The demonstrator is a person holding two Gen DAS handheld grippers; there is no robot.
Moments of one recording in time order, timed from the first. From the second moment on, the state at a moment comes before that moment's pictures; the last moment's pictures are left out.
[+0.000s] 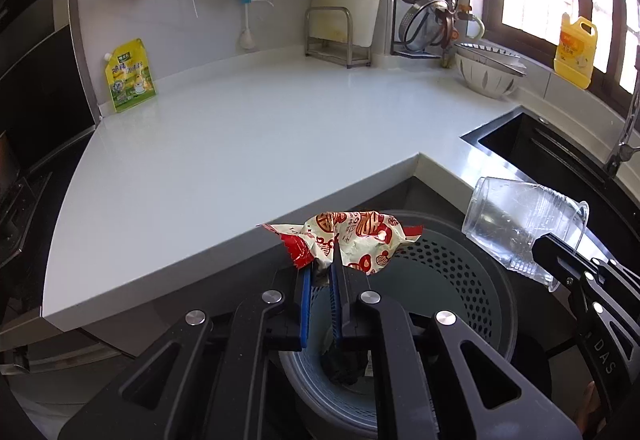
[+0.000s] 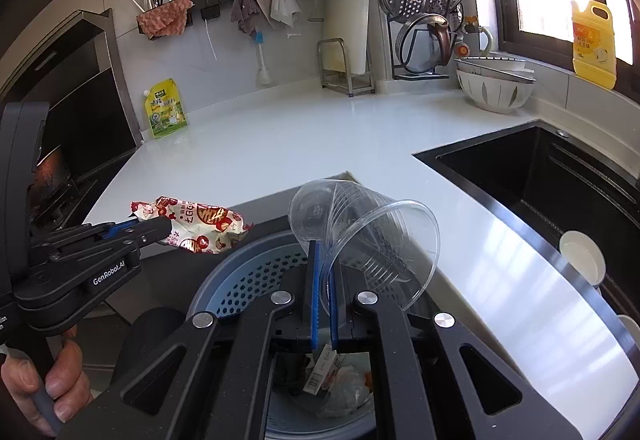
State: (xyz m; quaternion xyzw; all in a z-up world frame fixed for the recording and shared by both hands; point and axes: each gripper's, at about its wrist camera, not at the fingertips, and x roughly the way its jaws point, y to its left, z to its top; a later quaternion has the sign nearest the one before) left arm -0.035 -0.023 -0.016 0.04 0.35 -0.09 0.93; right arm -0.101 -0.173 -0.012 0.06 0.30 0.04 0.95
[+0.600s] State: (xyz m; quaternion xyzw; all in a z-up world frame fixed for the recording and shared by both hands) left arm -0.031 -0.040 -0.060 0.06 0.38 -0.11 0.92; right arm -0.104 -0.171 -0.060 0.06 0.35 0.05 0.93
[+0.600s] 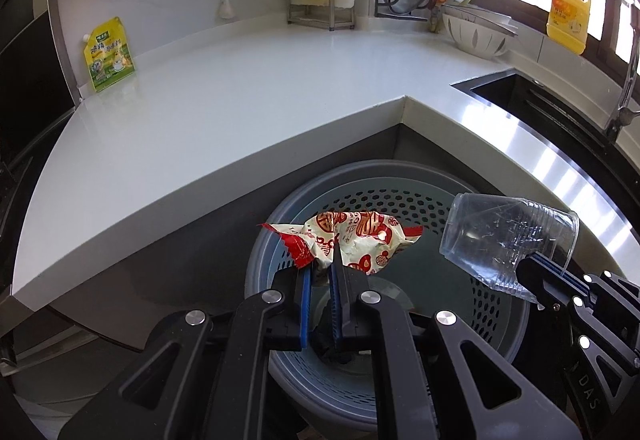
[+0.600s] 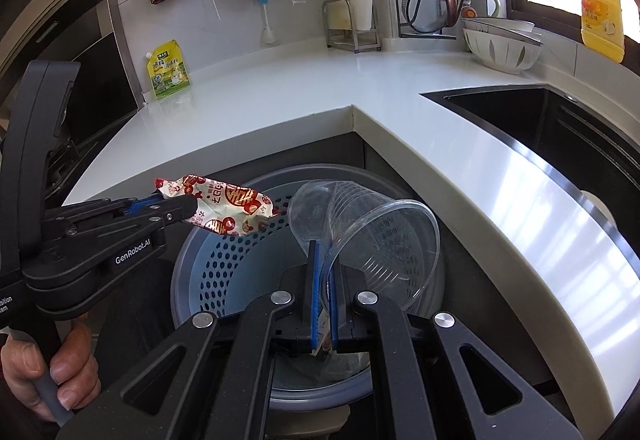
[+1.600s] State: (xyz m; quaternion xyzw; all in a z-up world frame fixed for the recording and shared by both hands) left arm 0.006 -0.041 -0.096 0.04 0.43 -0.09 0.90; right arm -0.074 -0.181 -0.091 0.09 0.39 0.06 0.92
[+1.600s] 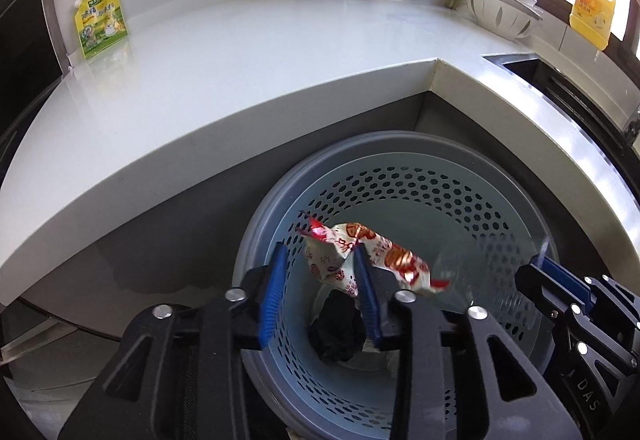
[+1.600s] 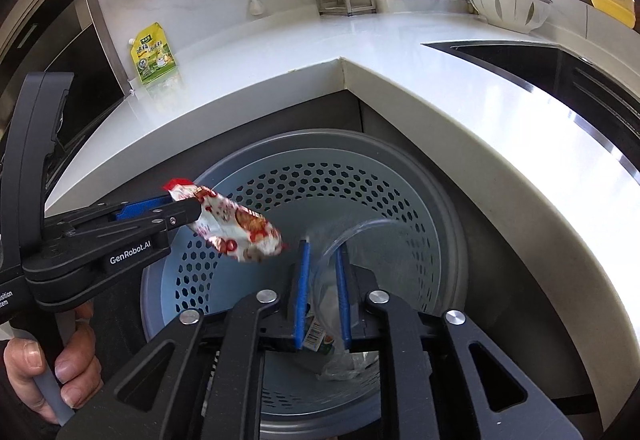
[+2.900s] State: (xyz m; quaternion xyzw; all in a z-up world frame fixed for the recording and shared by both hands) left arm -0.021 -0.019 -0.064 0.04 0.38 -0.06 0.92; right arm -0.098 -0.173 -0.061 0.08 0.34 0.03 0.94
